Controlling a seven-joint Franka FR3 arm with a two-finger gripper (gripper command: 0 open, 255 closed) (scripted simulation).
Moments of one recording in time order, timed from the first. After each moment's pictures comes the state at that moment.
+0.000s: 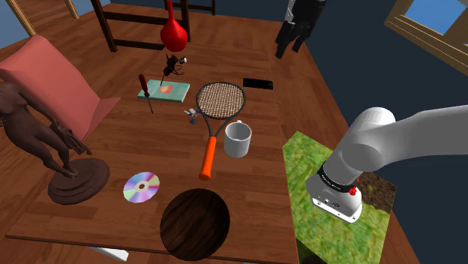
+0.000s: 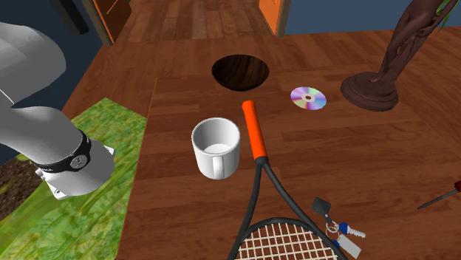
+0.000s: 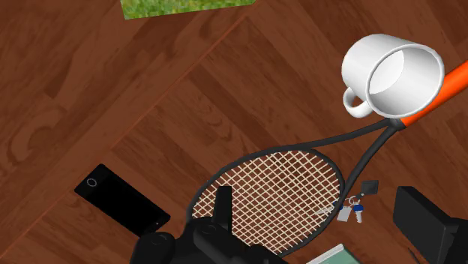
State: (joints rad) arm 0.02 -0.82 -0.02 -2.32 -0.02 1.67 0.10
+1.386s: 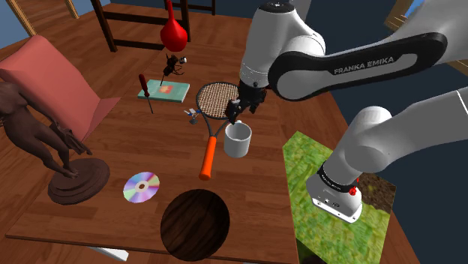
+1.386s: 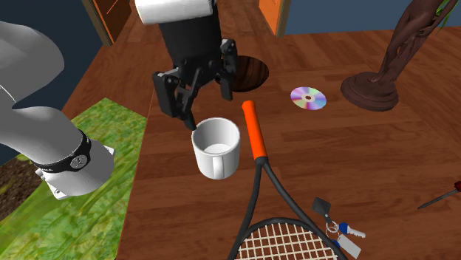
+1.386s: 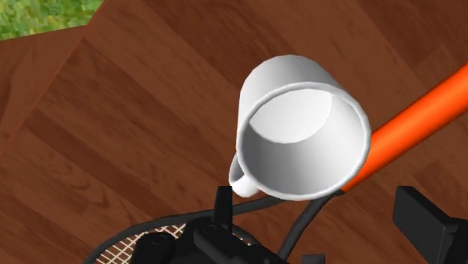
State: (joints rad) arm 0.11 -0.63 0.36 -2.63 0.13 2.16 0.50
